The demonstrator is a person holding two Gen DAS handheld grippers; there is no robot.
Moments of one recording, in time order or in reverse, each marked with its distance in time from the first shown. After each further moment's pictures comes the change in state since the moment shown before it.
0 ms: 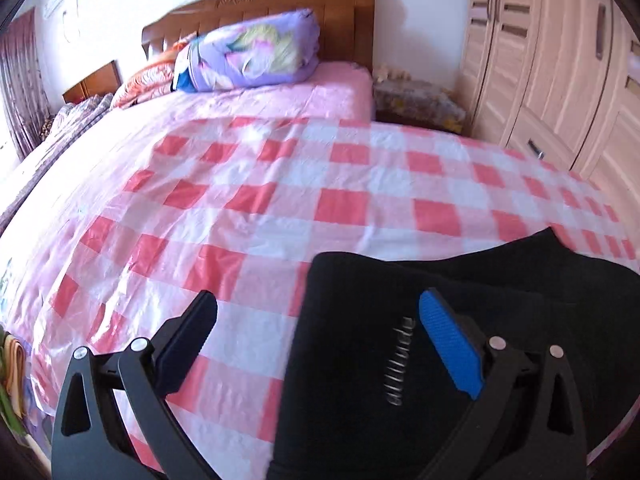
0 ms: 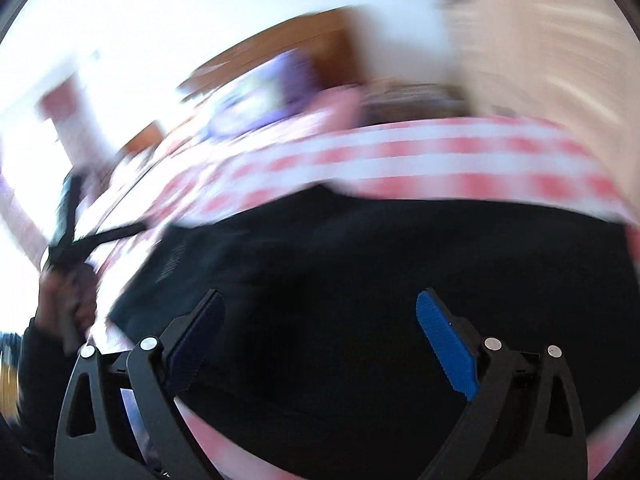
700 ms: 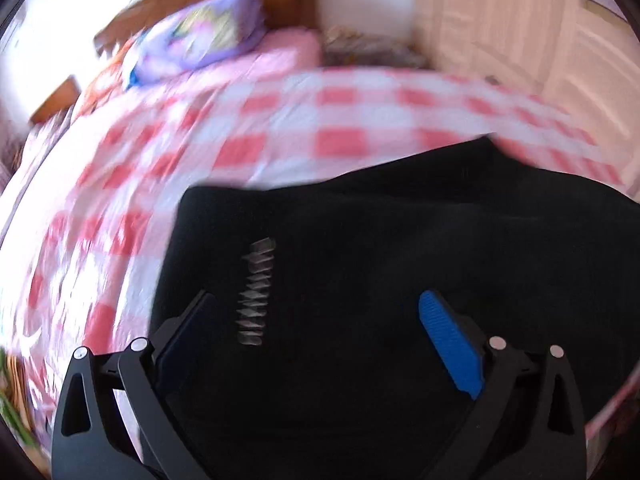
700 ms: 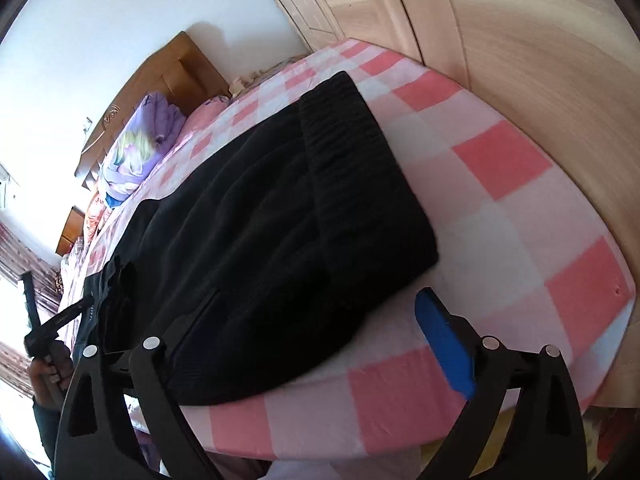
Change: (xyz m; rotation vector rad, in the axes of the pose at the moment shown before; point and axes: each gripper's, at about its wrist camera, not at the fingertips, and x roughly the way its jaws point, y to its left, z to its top) left arm -0.013 -0.108 -0.049 0.179 0.051 -0.057; right arm -0.132 -0.206 -0.117 0.573 -0.021 -0.326
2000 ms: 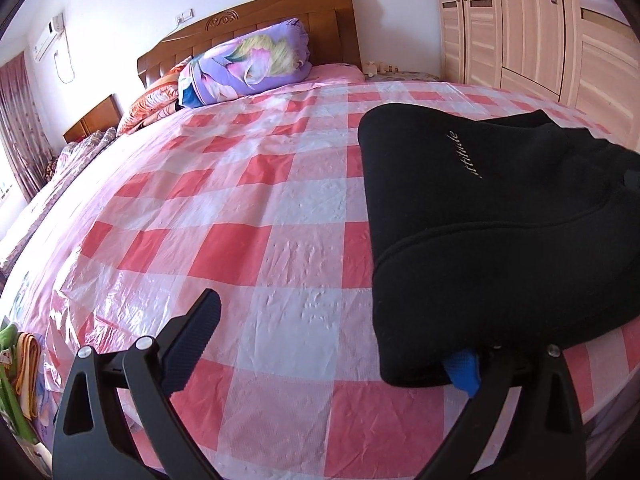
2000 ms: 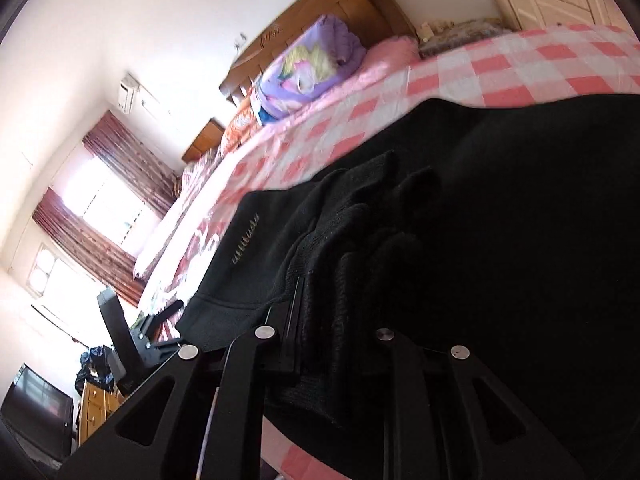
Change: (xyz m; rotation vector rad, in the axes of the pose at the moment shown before) left arm -0.020 0.135 -0.120 -0.048 -0.136 0.123; right arm 0.111 0.251 -0.053 -0.307 0.212 0.492
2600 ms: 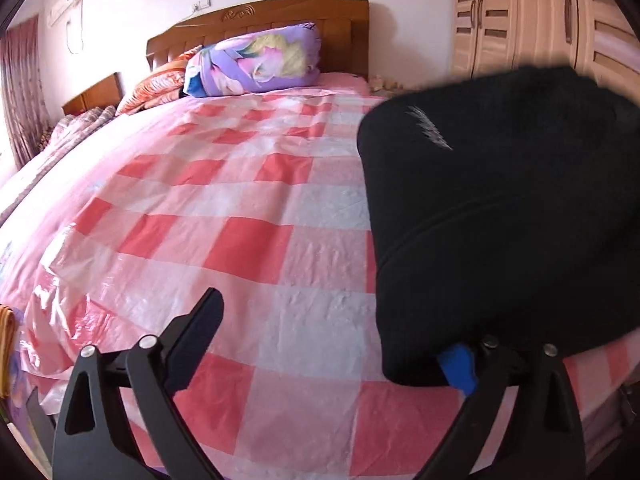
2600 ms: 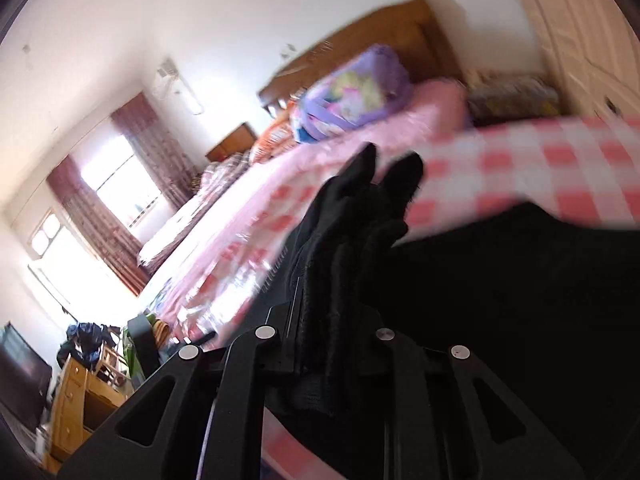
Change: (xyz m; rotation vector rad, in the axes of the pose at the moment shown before) left arm -0.003 0.027 -0.005 -0.111 -0.030 -0.071; right arm -0.018 0.068 0.025 -0.138 -0.086 0.009
